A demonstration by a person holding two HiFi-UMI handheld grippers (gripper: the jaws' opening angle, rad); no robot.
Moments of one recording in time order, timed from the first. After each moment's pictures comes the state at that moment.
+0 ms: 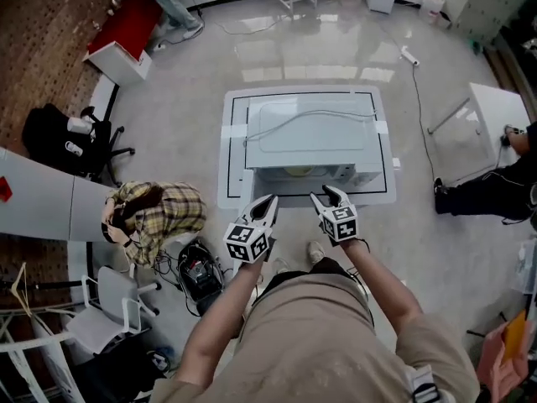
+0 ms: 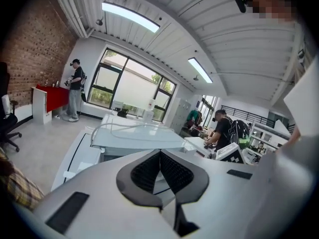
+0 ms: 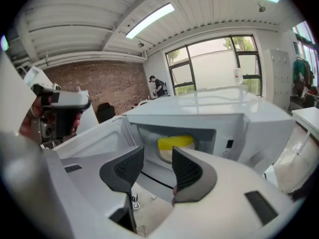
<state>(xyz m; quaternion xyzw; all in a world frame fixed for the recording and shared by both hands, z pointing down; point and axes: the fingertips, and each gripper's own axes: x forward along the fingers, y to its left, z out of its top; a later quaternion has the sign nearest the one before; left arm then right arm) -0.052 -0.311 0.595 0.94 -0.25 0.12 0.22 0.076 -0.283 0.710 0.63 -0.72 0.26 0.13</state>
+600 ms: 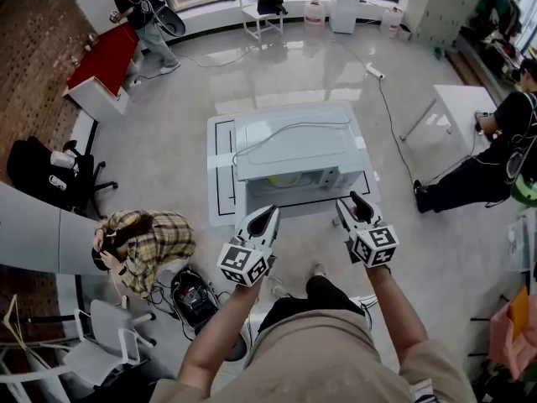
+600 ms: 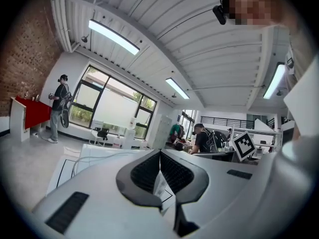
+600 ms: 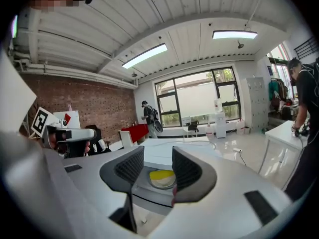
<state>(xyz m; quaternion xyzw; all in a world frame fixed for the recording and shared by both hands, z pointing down) -0.057 -0.249 0.475 0.98 -0.16 0.00 0.14 0.115 -0.172 0.516 0.73 -0.67 0.15 0.02</state>
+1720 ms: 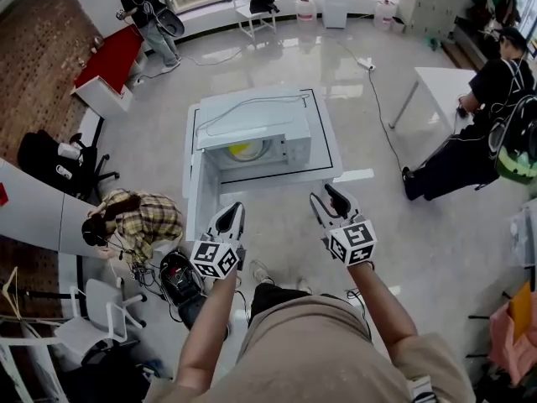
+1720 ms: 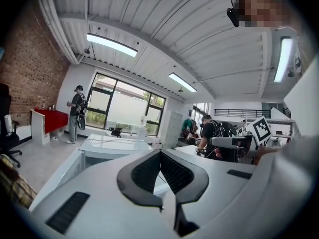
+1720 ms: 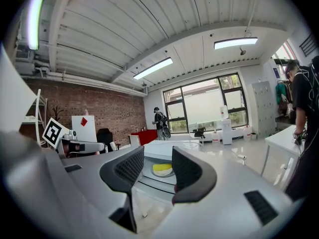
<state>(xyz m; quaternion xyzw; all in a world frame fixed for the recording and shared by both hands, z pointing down) -0.040 -0.086 0.500 0.96 -0.25 0.04 0.12 0.149 0.009 0.493 0.69 -0.71 0.11 0.00</state>
